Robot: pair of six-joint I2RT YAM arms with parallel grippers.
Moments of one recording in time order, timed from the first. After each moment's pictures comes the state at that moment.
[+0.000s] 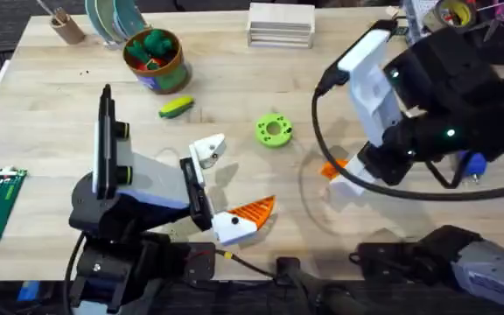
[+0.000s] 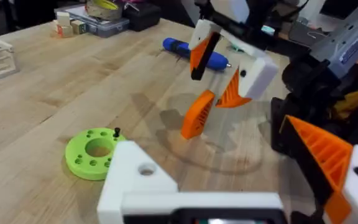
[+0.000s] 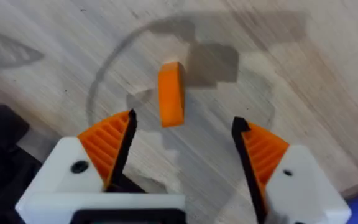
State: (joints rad) left arm -0.13 0.01 0.01 -0.11 1.11 -0.10; right arm 0.48 1.11 0.88 -1.10 -0.08 -0.29
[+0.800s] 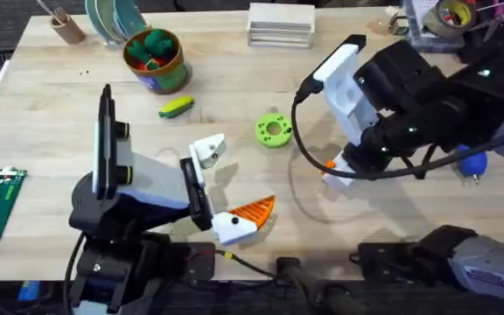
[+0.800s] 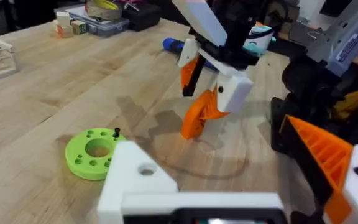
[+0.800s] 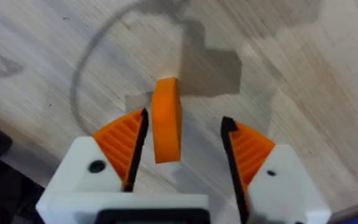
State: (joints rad) left arm -0.13 0.01 0.01 -0.11 1.11 -0.10; right arm 0.51 1.25 0.85 -1.00 -0.05 -0.29
